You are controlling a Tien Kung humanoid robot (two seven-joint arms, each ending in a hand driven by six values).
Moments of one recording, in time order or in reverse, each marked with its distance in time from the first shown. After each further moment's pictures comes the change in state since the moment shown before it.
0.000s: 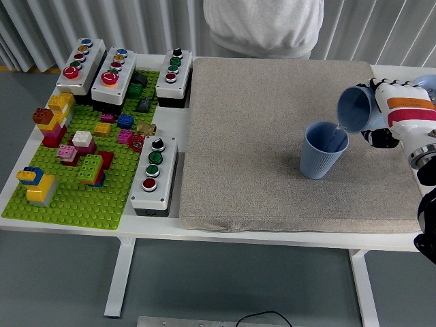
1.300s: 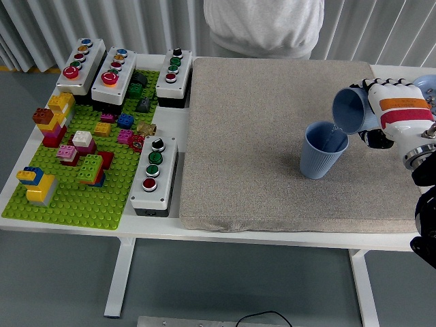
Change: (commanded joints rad) left arm 0.005 0.000 -0.005 0.000 0.004 0.001 0.002; right arm 0.020 -0.001 -0.041 0.002 -0.051 0.009 0.000
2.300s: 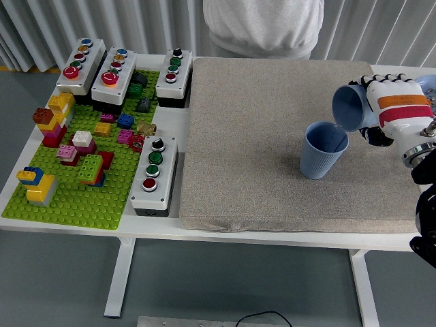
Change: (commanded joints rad) left arm -0.004 0.000 0.000 0.000 0.000 0.000 0.000; right arm 0.013 -0.005 -0.009 0.005 -0.045 0.007 0.000
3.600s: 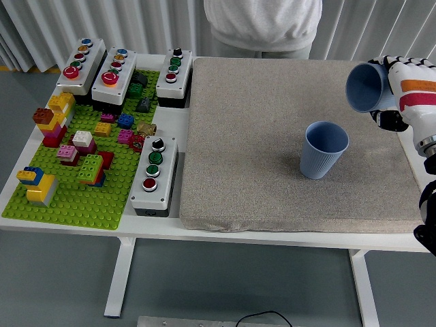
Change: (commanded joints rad) left arm 0.009 -0.001 -0.007 -0.001 0.007 0.001 0.002; right arm -0.038 0.026 0.123 -0.021 0.064 -0.133 0.000
